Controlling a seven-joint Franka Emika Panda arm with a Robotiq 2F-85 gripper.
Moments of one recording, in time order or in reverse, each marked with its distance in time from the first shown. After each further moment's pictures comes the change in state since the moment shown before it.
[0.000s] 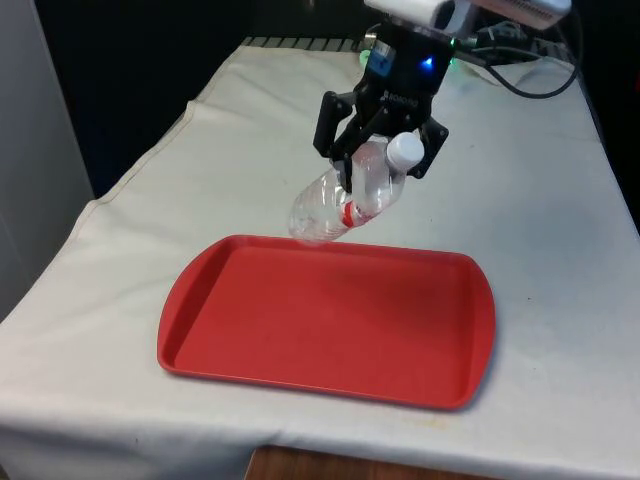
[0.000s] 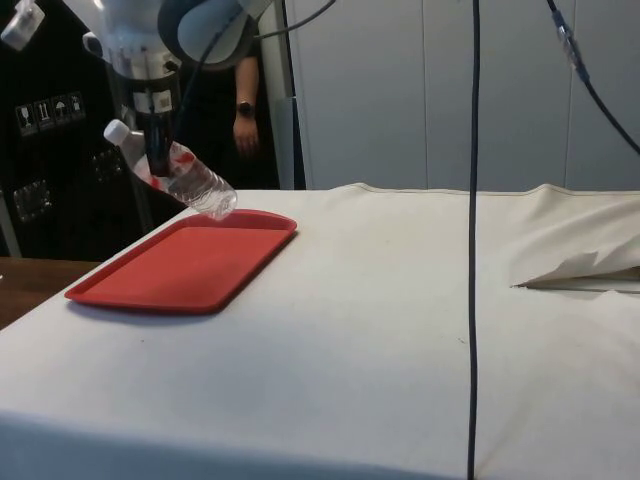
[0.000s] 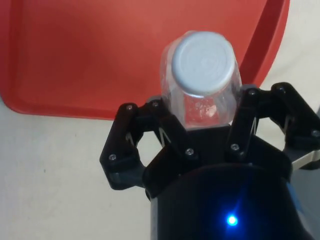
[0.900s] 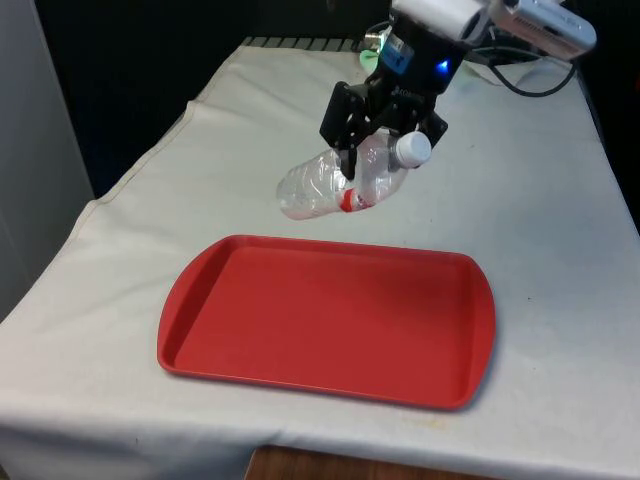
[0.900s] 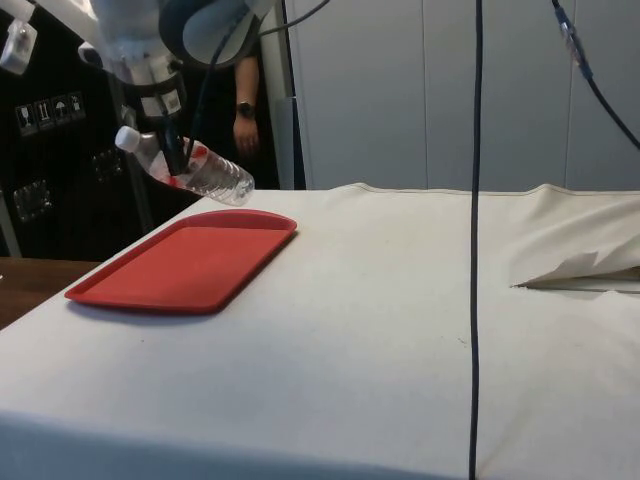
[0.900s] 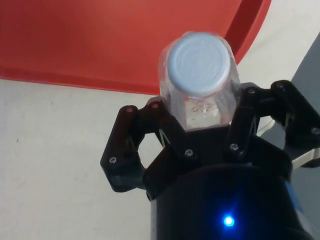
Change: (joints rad) arm 0.009 -0.014 0.035 -0.001 -0.129 -0.149 -0.037
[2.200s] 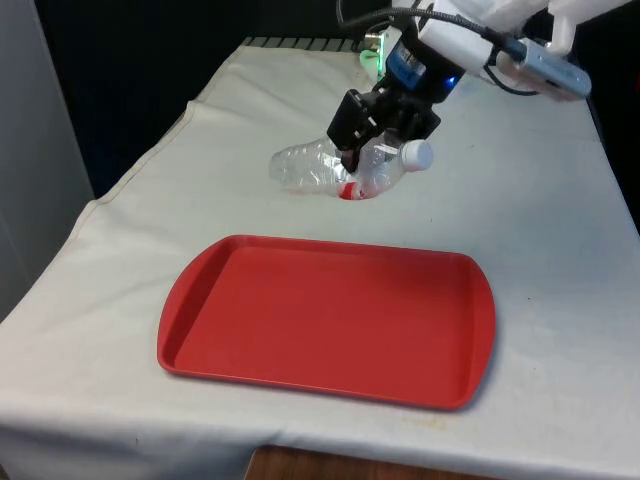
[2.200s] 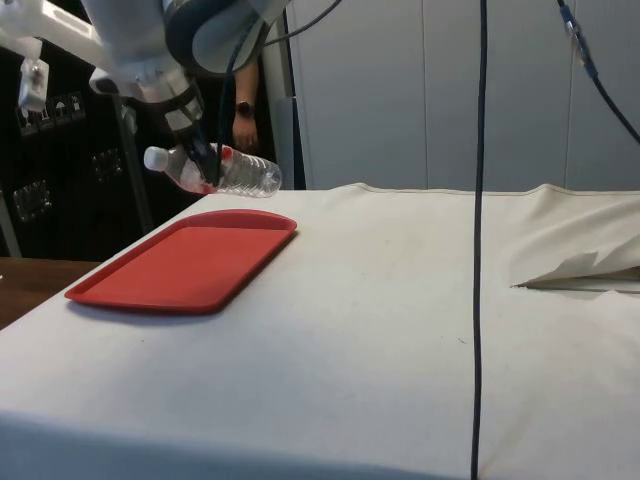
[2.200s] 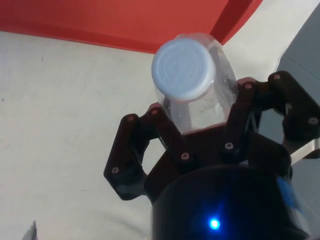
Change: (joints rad) arm 0.002 -0.010 0.036 -0.034 -0.063 -0.154 -0.149
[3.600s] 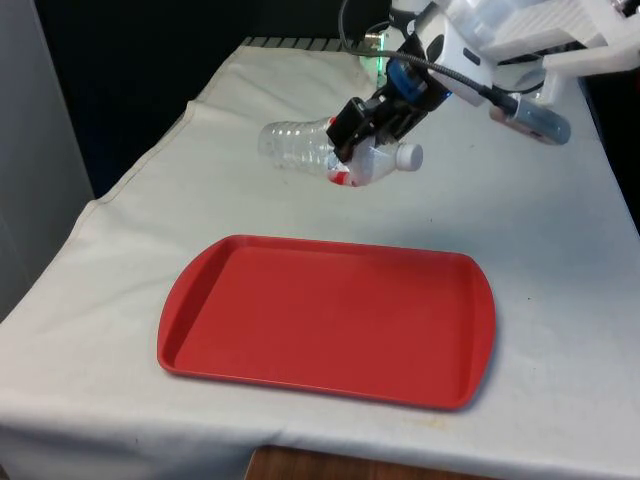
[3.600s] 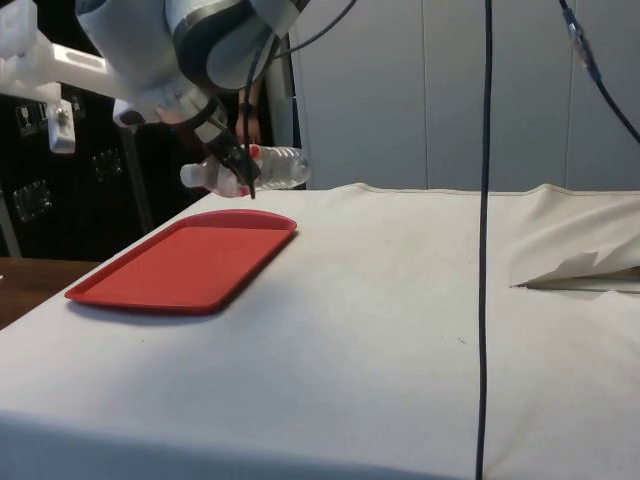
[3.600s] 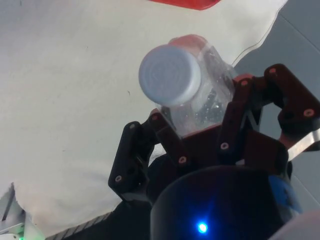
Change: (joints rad) arm 0.012 0.000 0.020 -0.037 -0.070 -0.165 -0.127
